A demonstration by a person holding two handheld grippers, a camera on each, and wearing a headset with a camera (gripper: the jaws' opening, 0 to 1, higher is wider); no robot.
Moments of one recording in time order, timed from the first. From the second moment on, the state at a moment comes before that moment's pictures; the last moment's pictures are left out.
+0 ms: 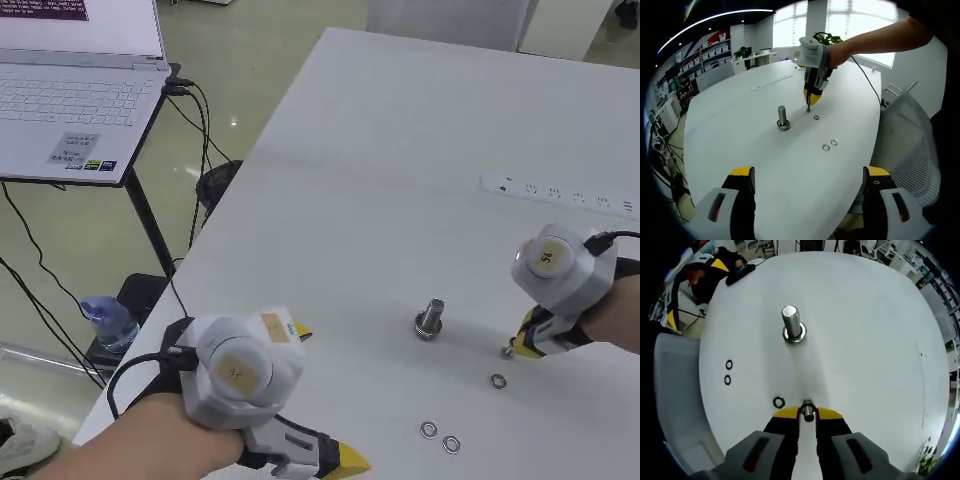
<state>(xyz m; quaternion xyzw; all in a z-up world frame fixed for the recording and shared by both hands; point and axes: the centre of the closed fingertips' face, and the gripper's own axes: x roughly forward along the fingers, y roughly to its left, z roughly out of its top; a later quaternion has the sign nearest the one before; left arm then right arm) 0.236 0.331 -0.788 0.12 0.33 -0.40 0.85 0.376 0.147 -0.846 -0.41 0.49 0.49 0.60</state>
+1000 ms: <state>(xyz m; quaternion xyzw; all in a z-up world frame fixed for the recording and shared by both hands) 0.231 0.330 -0.792 0.11 0.34 -0.41 0.84 0.374 0.150 -0.868 -0.42 0.49 0.49 0.59</state>
